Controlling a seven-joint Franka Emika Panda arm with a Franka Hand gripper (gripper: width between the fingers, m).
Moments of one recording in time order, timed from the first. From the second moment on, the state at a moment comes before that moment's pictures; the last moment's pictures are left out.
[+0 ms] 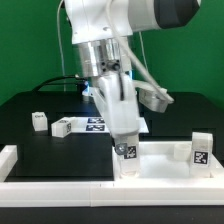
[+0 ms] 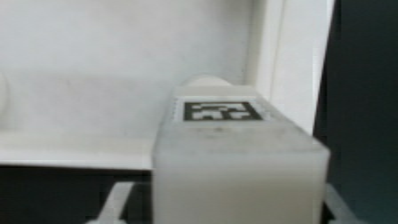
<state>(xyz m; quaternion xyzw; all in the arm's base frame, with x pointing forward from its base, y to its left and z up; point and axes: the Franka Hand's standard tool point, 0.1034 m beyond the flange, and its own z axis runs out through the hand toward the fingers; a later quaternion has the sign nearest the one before) 0.624 -0.011 0.071 -0.70 0.71 0.03 0.09</state>
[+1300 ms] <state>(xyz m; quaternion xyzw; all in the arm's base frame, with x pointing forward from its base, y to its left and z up) 0.632 0.002 0.078 -0.97 0.23 -0.06 0.06</state>
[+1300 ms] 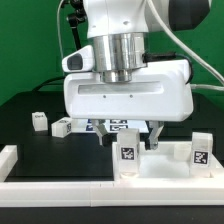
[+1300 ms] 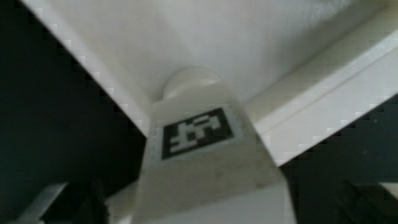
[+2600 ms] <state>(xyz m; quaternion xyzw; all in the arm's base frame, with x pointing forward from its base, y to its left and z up) 0.622 -0.009 0.074 -0.68 0.72 0.02 0.13</state>
